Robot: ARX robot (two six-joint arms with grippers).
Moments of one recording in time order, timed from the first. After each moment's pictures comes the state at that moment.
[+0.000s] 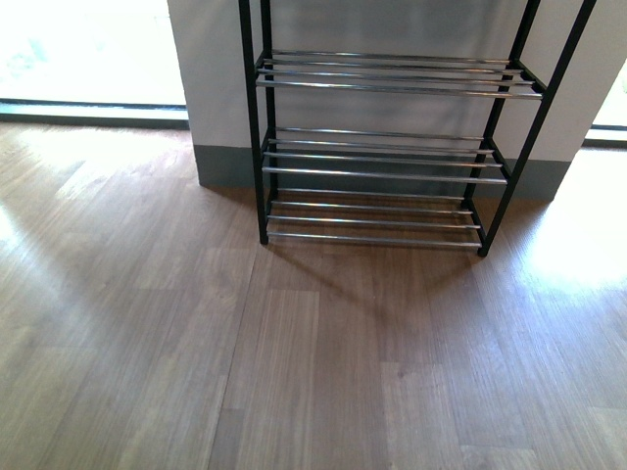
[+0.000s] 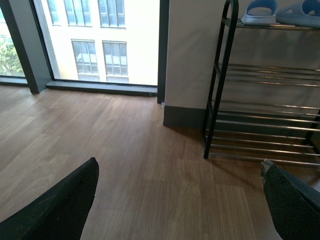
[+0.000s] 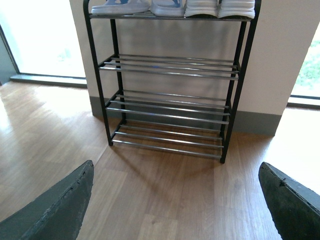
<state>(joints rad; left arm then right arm) 0.00 0.02 0.01 0.00 0.00 -0.01 0.00 0.00 0.02 0.00 0.00 -0.01</state>
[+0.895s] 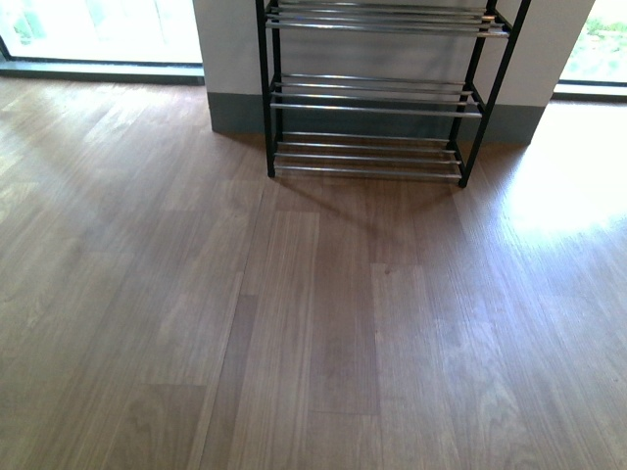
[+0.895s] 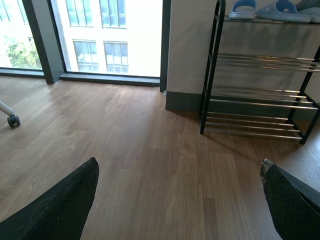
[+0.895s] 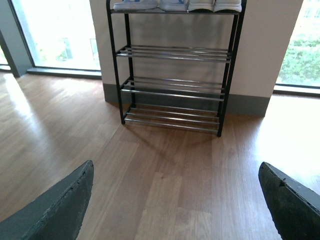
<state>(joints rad) 0.00 0.02 0.01 0.00 0.00 -0.01 0.00 0.00 0.02 0.00 0.00 -0.01</state>
